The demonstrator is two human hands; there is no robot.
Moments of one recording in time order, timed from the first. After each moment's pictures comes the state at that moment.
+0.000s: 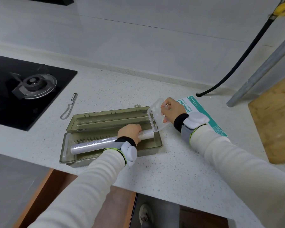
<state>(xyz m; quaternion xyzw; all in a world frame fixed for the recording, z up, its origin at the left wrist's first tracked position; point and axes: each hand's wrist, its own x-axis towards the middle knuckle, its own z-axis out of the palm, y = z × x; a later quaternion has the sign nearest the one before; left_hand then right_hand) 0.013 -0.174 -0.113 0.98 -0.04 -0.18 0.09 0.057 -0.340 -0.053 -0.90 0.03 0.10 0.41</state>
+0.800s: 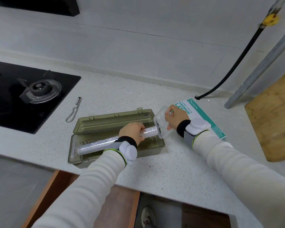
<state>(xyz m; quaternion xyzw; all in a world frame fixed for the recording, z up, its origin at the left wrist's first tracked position) -0.003 -0.163 -0.091 0.98 -0.05 -0.10 0.18 0.035 -0.339 -0.046 -0.93 0.05 0.11 0.36</state>
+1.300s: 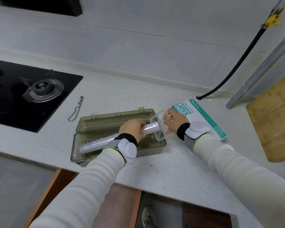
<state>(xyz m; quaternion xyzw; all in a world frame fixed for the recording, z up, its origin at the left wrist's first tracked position) -0.006 -0.157 -0.076 0.98 -0.05 -0.07 0.20 0.024 -0.335 -0.051 -0.94 0.00 0.14 0.32</state>
